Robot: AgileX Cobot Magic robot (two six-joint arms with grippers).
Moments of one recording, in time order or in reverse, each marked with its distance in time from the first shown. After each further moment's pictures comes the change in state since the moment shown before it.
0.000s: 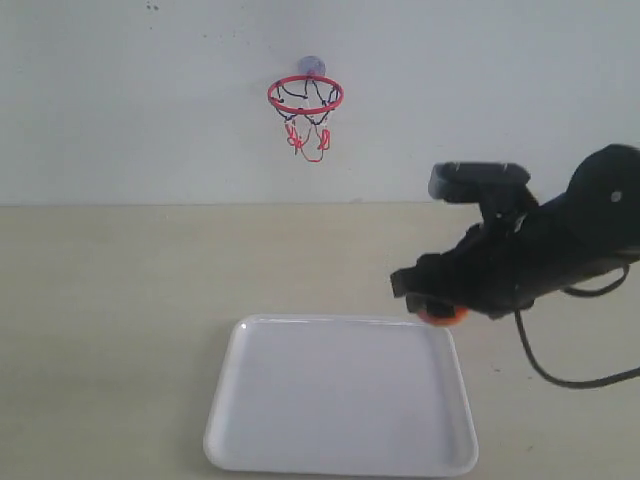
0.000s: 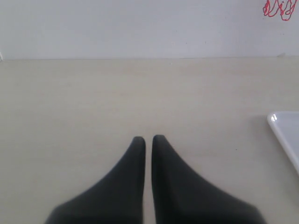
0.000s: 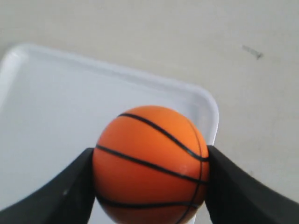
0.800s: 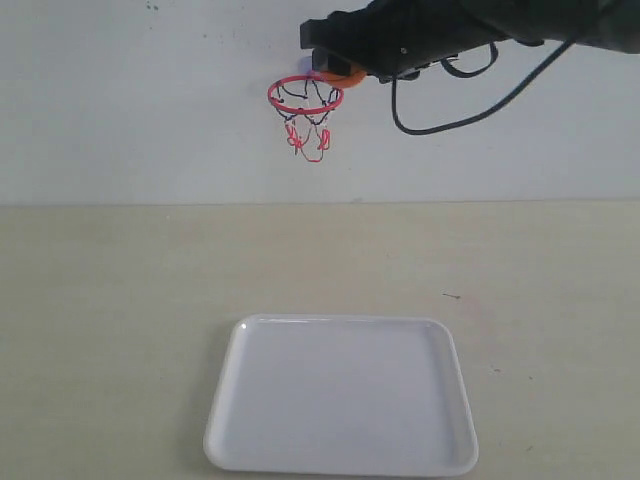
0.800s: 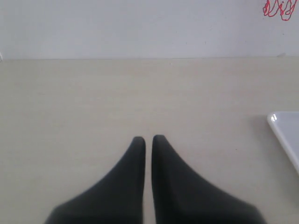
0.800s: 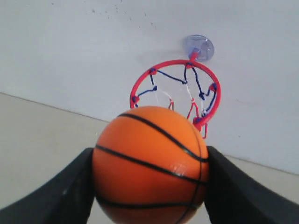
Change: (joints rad) left arm 0.000 0.000 0.000 0.000 0.000 0.000; right arm 0.000 0.377 -0.907 0.122 0.070 -0.107
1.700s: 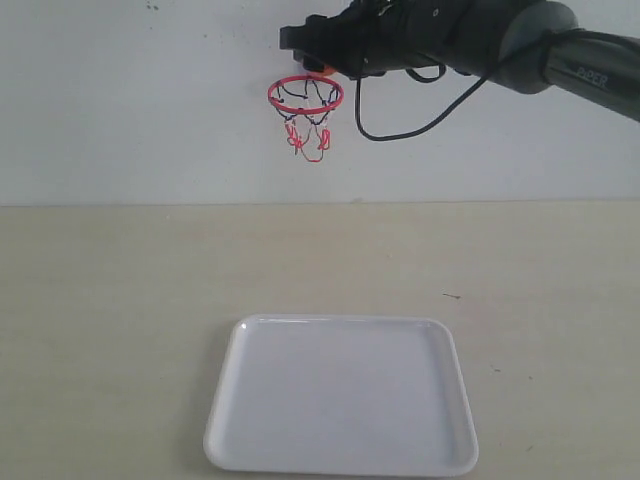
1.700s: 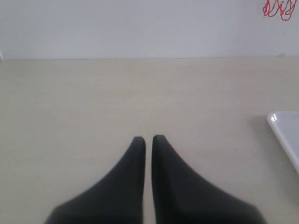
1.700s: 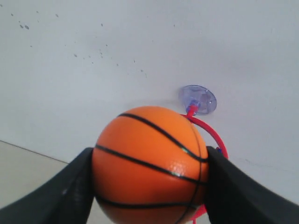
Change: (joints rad) left arm 0.000 0.000 0.000 0.000 0.000 0.000; right arm 0.000 0.262 -0.310 0.028 -0.093 -0.021
